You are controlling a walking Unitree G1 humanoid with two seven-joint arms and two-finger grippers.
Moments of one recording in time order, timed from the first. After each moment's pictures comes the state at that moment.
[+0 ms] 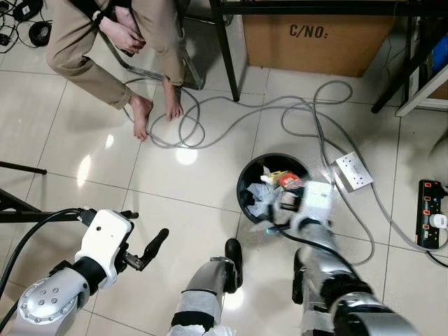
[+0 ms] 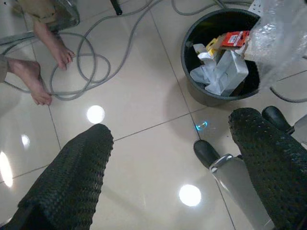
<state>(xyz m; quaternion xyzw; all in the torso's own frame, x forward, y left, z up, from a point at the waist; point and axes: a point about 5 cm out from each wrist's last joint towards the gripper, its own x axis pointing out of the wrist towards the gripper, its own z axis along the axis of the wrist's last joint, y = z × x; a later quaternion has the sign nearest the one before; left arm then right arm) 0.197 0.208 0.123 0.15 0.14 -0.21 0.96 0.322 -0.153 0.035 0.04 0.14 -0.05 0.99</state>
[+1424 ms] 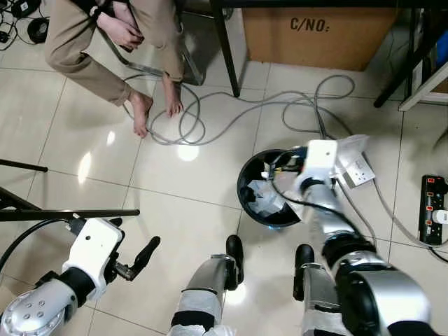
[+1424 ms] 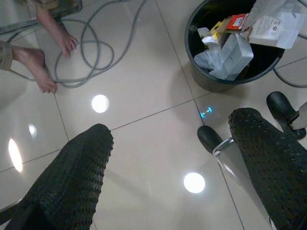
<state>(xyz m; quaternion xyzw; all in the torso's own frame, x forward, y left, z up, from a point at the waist) 0.181 0.217 0.125 0.16 0.16 -0.20 0.95 0.370 -0.136 0.099 0.02 0.05 0.00 1.00</state>
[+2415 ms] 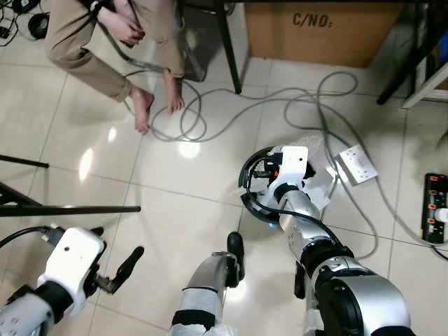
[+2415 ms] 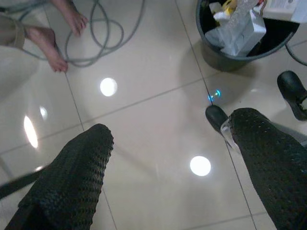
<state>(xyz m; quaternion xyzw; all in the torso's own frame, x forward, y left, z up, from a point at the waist) 0.158 0.233 0.135 0.18 0.18 -0.19 0.95 0.361 -0.097 0.092 0.07 0.05 0.08 0.99</state>
